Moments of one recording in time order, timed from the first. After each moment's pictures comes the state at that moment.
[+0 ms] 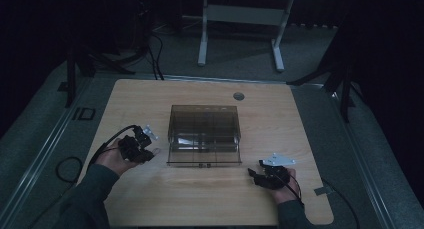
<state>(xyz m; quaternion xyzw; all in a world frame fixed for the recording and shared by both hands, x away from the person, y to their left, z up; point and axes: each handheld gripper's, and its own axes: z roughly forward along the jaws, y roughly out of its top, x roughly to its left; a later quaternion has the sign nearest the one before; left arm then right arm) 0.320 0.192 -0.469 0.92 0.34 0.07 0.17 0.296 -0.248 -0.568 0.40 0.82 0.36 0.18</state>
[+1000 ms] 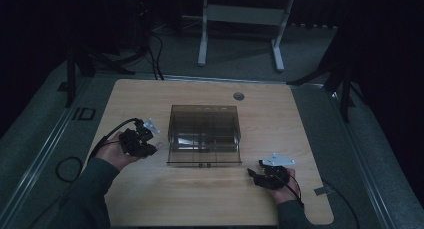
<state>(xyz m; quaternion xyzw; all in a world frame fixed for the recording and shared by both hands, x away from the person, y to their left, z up) 0.324 0.186 -0.443 0.92 0.32 0.08 0.19 0.297 -0.247 -0.568 0.40 0.82 0.37 0.18</state>
